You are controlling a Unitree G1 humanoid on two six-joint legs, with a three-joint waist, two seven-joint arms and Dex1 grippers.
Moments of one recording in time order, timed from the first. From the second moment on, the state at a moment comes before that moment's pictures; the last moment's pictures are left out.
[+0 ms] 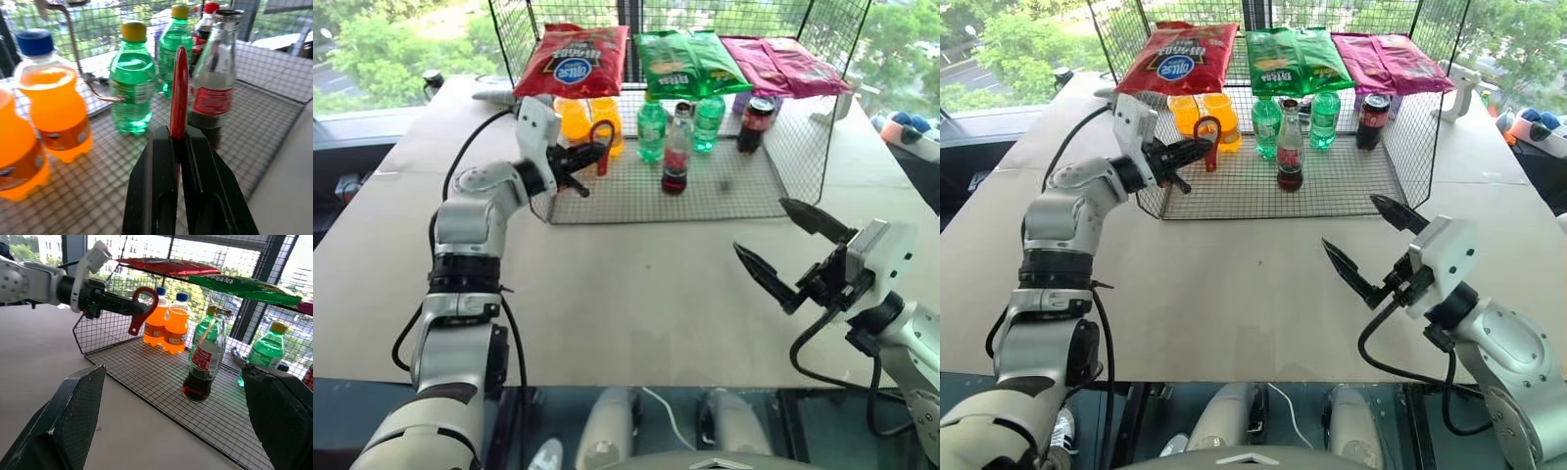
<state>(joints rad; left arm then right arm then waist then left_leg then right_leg) -0.81 0.53 0.14 0.28 -0.43 0.60 -0.84 0.05 -0.56 -0.15 -0.88 0.55 0.48 0.39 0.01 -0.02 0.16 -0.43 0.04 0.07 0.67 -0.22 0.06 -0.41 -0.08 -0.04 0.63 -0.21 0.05</state>
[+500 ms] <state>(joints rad) -0.73 0.10 0.49 -0.08 -1.01 1.34 -0.22 -0.23 -0.68 0.15 -0.91 0.28 0.83 0.26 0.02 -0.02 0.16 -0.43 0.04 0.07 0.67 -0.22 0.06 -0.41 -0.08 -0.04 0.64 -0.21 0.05</state>
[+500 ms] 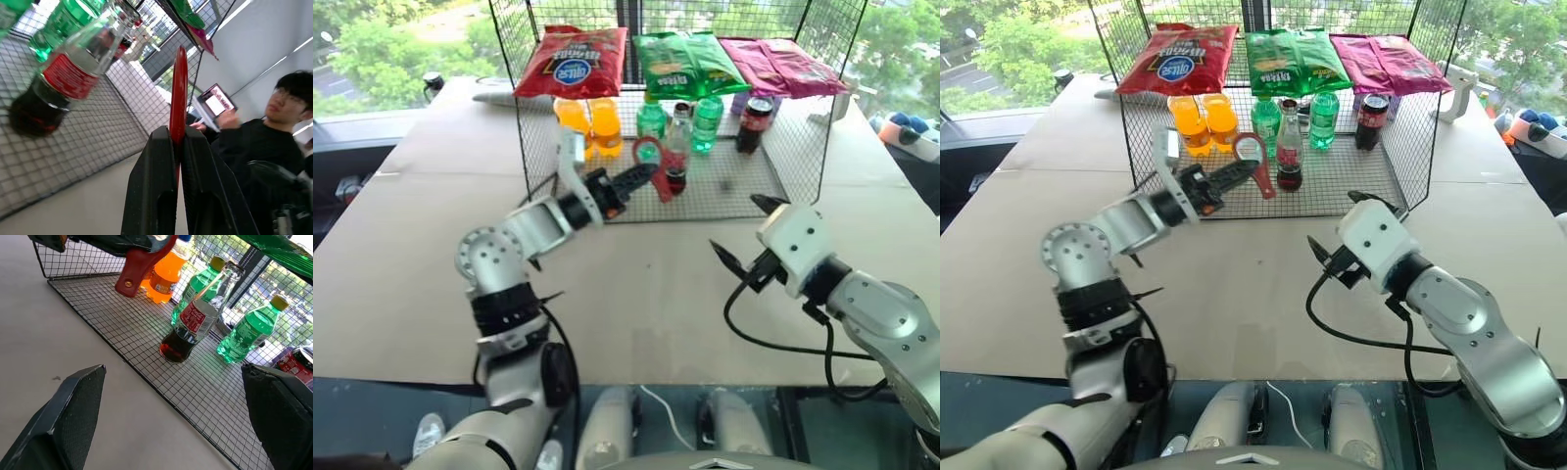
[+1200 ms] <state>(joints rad) -0.76 -0.14 0.48 0.06 -1.23 1.14 0.25 -0.63 -0.49 0.47 -0.66 0.01 1.14 0.11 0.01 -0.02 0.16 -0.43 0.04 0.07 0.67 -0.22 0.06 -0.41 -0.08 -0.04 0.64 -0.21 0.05</state>
